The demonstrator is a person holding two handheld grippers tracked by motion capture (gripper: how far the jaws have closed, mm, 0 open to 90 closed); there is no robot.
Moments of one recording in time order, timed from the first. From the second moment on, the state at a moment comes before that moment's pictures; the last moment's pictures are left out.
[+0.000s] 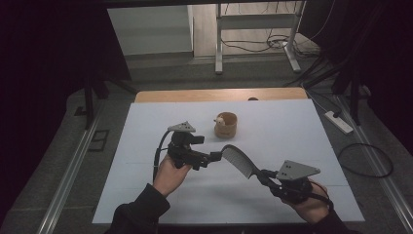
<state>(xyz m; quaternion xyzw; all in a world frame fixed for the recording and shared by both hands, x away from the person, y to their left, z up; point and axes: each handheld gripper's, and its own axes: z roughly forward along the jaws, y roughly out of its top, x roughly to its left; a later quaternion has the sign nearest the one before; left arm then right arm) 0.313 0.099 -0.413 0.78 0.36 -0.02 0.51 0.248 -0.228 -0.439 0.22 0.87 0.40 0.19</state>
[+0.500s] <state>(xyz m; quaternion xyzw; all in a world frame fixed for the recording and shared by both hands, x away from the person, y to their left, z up) 0.315 0.090 -0.417 0.77 0.35 -0.08 0.52 0.239 -0.214 -0.438 0.20 0.86 0.42 0.19</state>
